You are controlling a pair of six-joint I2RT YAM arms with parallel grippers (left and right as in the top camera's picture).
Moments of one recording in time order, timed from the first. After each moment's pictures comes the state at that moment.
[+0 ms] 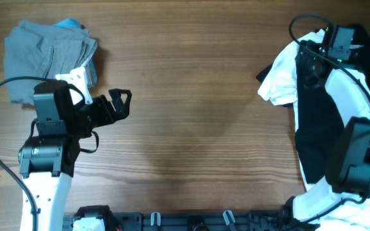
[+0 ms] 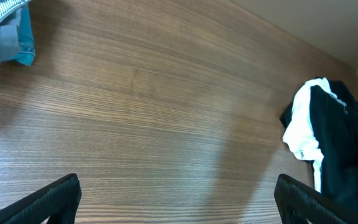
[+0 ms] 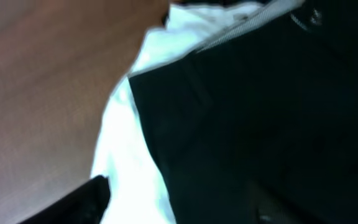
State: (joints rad) left arm 0.03 1.00 0.94 -0.69 0.36 -0.34; right arm -0.19 1.85 1.27 -0.28 0.14 0.37
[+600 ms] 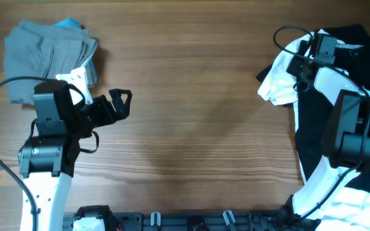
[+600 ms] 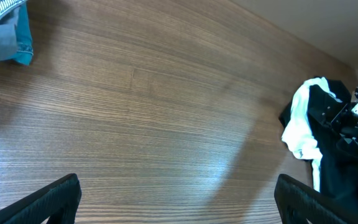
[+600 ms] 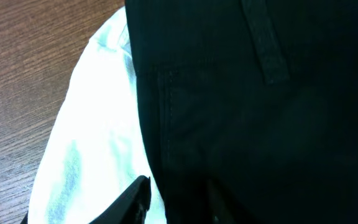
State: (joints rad) left arm 0.03 1.00 0.94 -0.69 0.37 -0.34; right arm -0.19 2.06 1.27 -0.17 0.04 0.21
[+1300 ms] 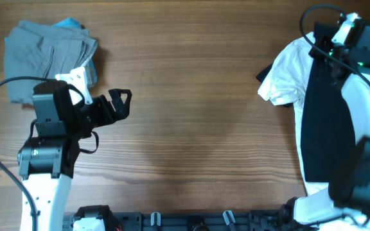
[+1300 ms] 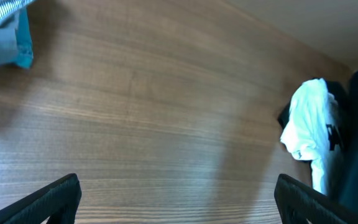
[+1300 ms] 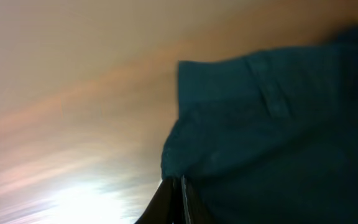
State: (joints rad) left arm 0.03 0.99 0.94 -0.69 0.37 -0.34; right arm -0.27 1.69 1.28 -0.25 -0.24 0.20
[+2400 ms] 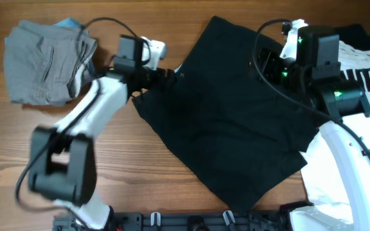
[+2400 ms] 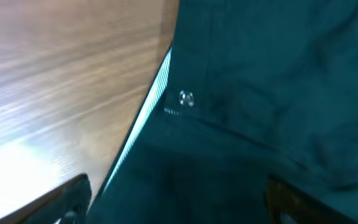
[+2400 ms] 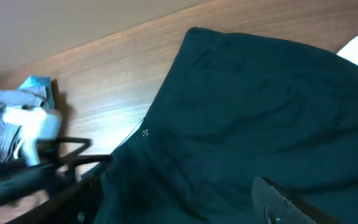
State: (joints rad) left arm -0.26 1.82 1.21 -0.37 0.32 0.01; right arm 0.18 1.33 1.35 -0.77 -0.16 0.40
